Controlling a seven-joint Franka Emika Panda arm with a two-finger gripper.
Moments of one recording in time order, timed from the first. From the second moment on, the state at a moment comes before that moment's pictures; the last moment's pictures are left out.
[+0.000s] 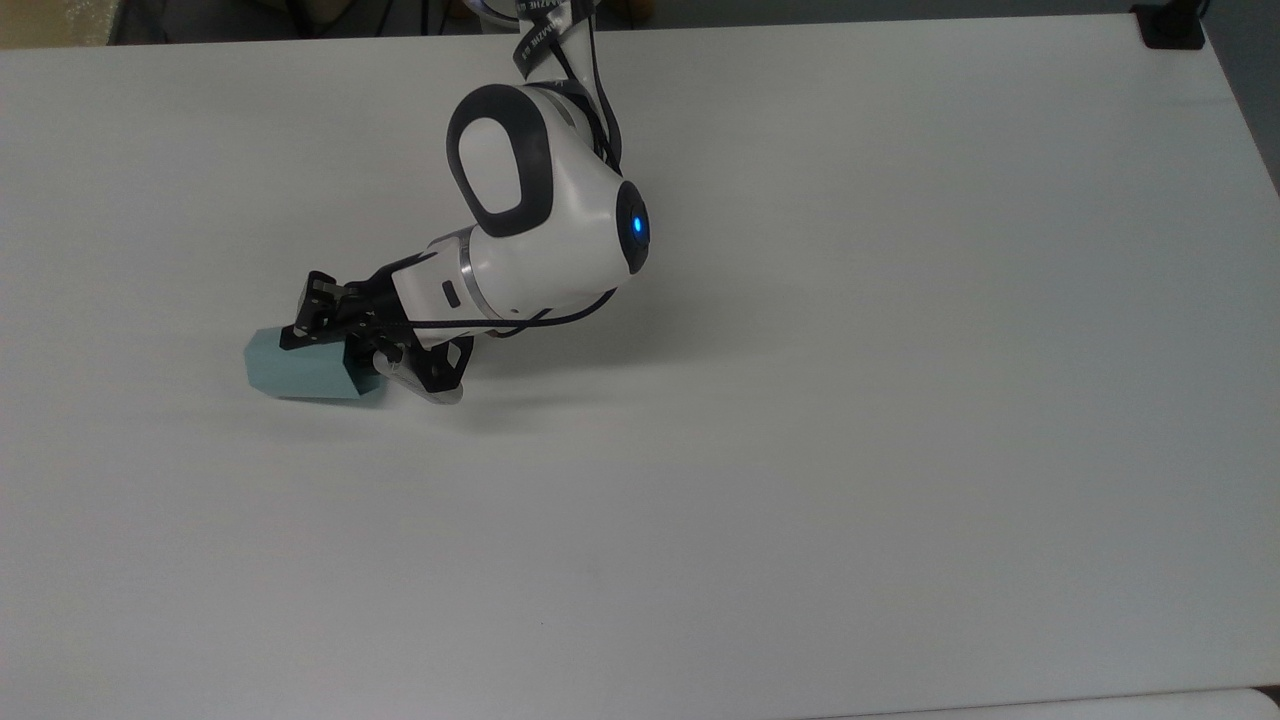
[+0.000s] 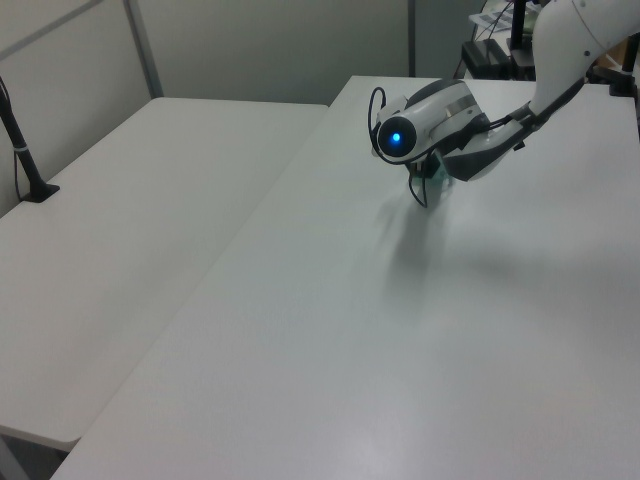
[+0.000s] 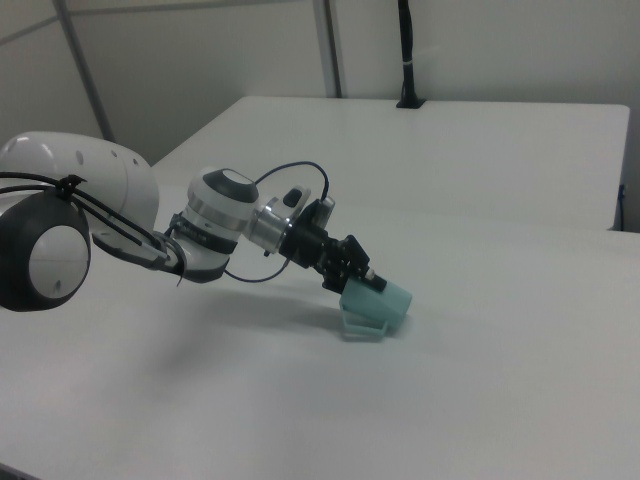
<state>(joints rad) 0.30 0.57 -0.10 -1.66 -1.13 1.89 0.70</state>
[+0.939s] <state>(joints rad) 0.25 0.18 -0.10 -1.76 -0.42 2.00 0.51</state>
